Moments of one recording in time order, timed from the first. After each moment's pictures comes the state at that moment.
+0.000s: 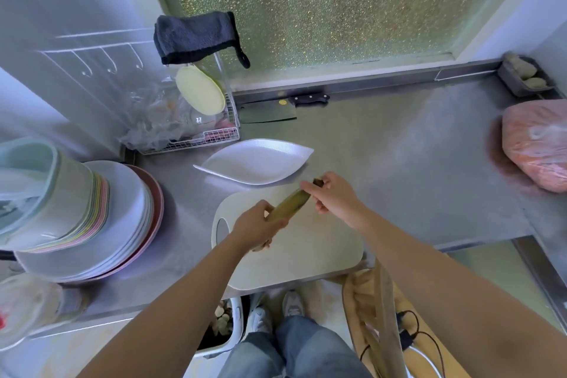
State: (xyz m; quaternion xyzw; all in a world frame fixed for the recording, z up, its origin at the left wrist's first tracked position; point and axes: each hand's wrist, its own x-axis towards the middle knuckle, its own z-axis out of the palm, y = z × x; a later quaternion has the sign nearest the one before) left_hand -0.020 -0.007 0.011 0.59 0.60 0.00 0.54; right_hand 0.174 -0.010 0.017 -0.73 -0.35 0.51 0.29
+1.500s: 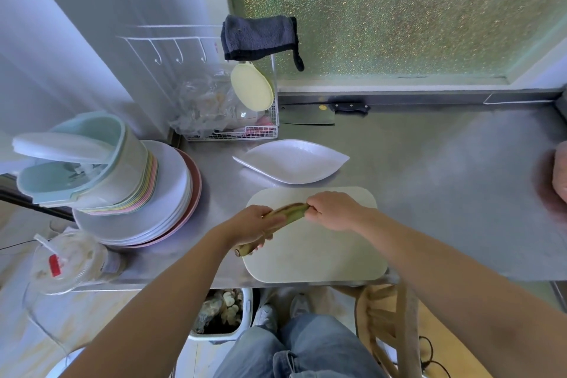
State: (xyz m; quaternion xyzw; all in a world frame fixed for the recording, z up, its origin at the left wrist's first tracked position) left_hand -0.091 -0.002 0.022 0.58 0.56 -0.01 0.59; right_hand 0.125 0.009 0.026 -0.57 -0.74 0.32 -0.13
